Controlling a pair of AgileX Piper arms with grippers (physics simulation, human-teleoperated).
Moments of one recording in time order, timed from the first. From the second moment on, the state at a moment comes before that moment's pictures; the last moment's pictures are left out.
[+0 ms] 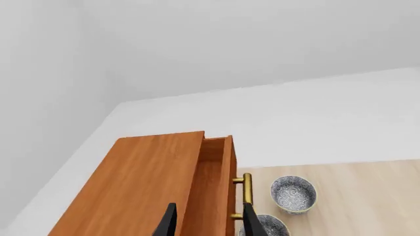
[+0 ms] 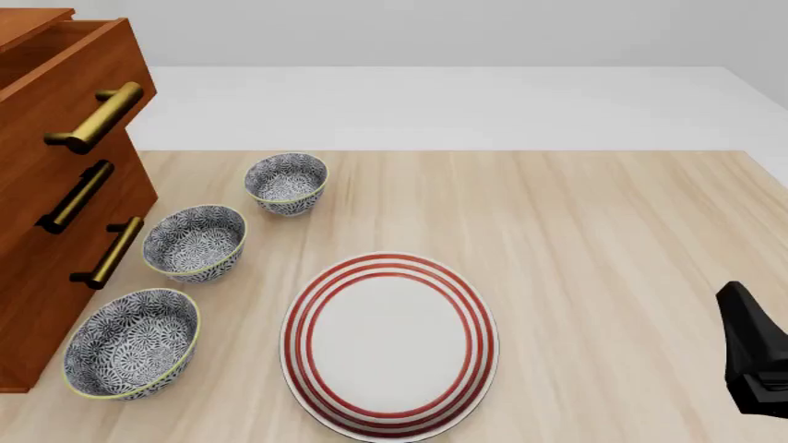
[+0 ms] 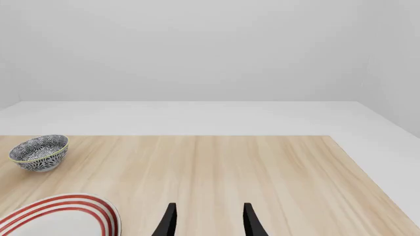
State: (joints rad) left arm 0.13 0.67 -1.27 0.73 0.19; right arm 0.00 0.01 0.00 0.00 0.00
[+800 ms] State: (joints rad) left arm 0.12 0.80 -1.29 0.92 -0.01; right arm 0.00 0.01 0.00 0.00 0.00
